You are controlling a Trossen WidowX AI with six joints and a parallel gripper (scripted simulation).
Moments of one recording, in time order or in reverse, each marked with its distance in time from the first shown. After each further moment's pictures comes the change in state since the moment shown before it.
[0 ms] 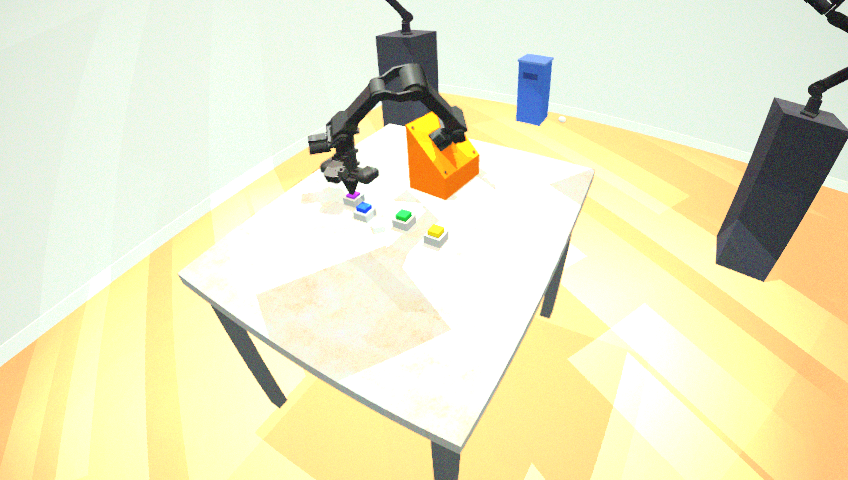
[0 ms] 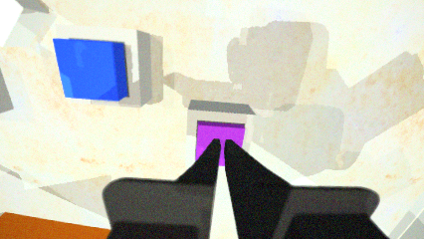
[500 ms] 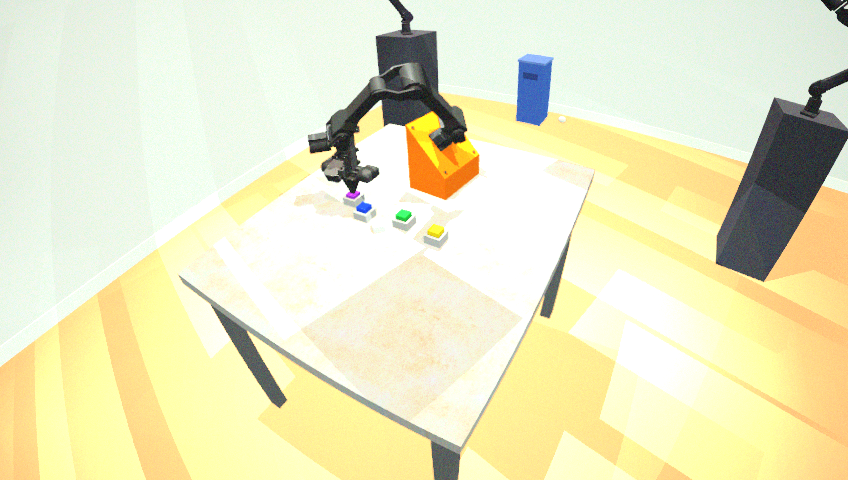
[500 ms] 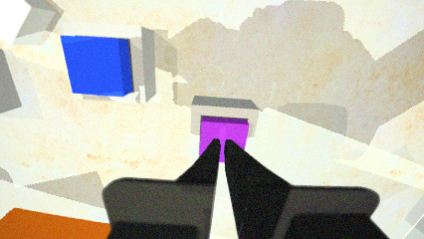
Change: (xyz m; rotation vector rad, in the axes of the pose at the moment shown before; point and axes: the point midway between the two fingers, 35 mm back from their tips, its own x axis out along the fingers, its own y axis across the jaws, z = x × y) arm -0.003 0.002 -0.002 0.012 0.007 0.012
